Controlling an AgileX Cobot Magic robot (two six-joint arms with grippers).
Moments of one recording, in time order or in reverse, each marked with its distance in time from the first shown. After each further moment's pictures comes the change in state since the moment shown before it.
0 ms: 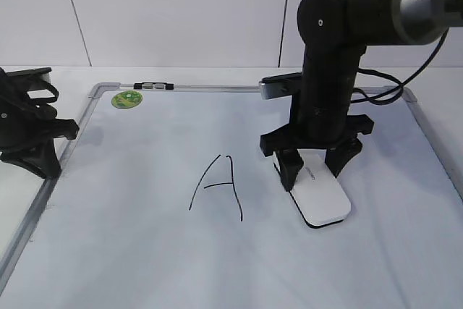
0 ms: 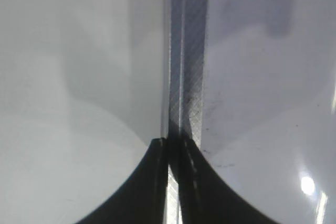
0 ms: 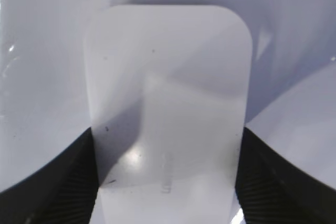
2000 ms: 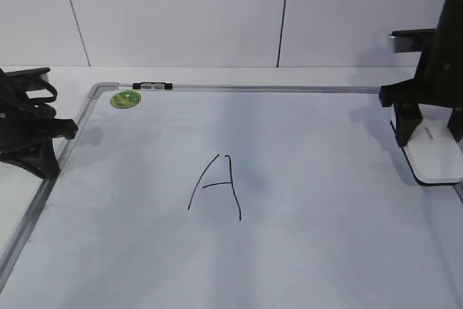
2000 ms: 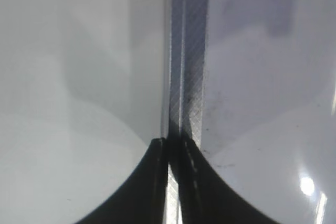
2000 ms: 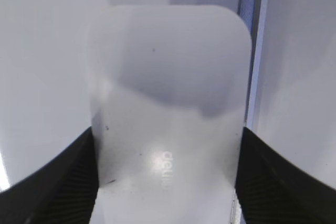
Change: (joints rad) left arm 0.000 0.000 0.000 -0.009 0.000 0.000; right arm -0.340 -0.165 0.067 -0.123 0.024 0.033
